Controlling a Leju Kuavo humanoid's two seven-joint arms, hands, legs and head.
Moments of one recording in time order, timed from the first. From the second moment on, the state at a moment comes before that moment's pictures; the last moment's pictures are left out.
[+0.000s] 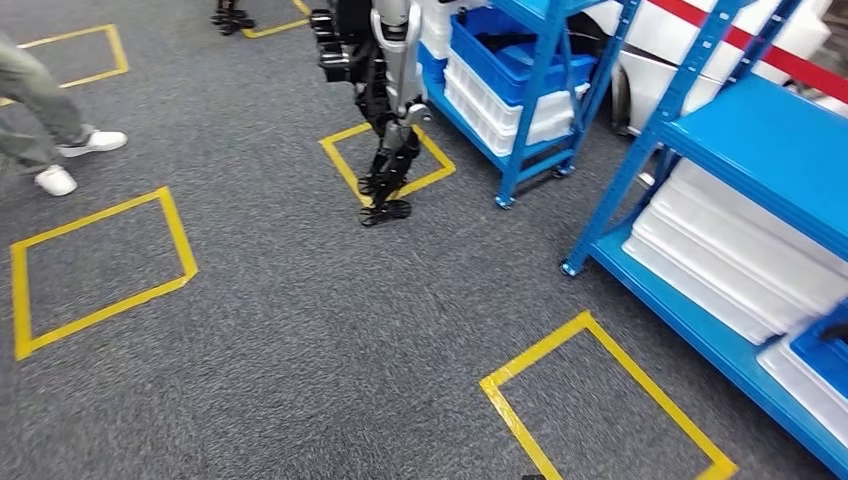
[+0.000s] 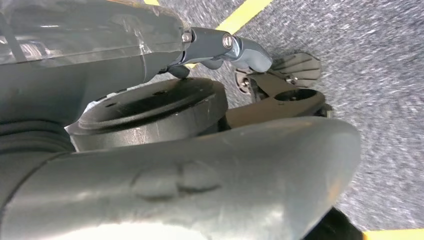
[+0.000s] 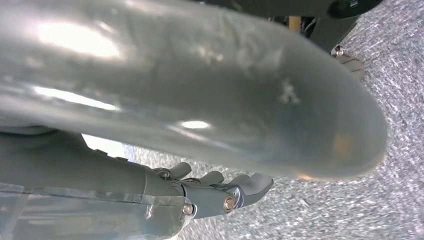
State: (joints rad) left arm -0.15 -0.04 -1.27 -0.28 1.27 0.09 -0.15; right arm -0.17 0.12 -1.53 -0.02 1.27 -0.25 -0.01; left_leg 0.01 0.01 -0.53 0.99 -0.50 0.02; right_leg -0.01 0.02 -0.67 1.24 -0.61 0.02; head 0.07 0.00
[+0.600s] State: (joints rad) left arm -0.17 -0.04 -1.27 -0.28 1.26 0.09 -0.15; right arm -0.16 0.12 -1.53 -0.02 1.24 -0.25 -0.02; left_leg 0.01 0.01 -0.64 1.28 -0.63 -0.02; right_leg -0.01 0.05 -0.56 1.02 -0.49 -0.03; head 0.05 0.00
